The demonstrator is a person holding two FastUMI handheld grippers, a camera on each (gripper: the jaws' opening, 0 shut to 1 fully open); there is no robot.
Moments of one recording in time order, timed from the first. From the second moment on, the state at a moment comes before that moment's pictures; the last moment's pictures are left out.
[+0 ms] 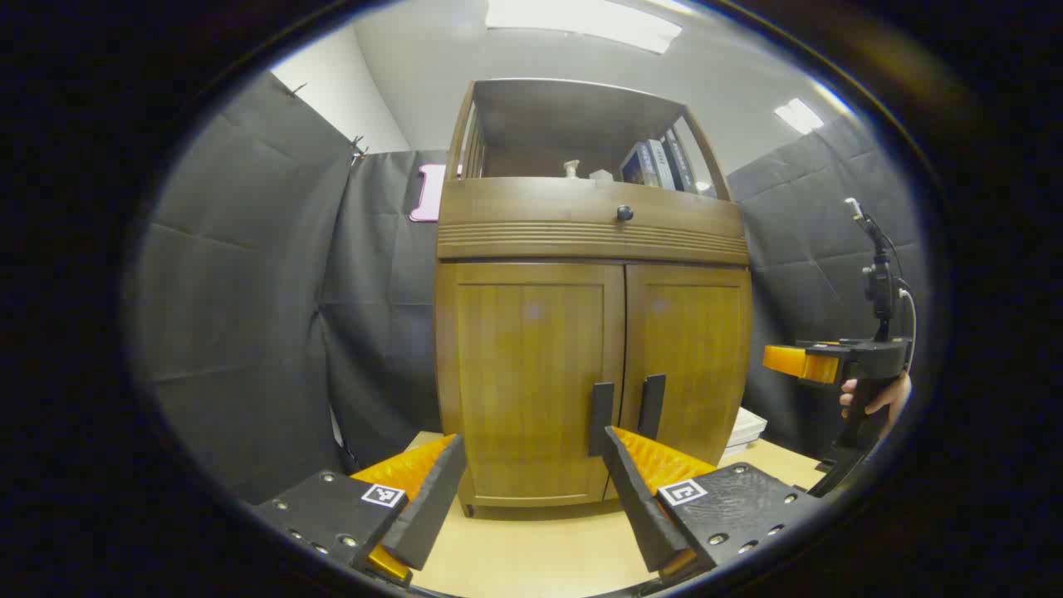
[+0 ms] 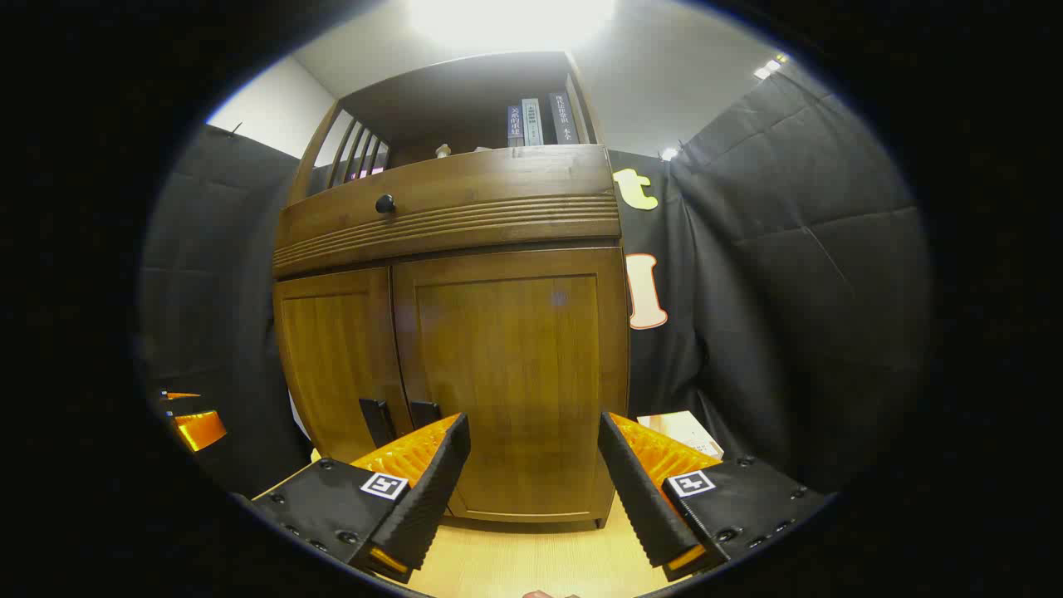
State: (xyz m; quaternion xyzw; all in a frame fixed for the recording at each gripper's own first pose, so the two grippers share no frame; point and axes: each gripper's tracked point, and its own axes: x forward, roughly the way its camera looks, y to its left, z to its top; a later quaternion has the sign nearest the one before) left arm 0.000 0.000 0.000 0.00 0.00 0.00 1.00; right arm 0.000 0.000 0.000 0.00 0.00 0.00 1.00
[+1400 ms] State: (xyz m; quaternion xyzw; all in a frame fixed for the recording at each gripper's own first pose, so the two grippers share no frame) left arm -0.012 0.011 0.004 -0.02 0.00 0.05 1.00; right arm 0.030 0.048 0.014 0.02 0.02 0.06 1.00
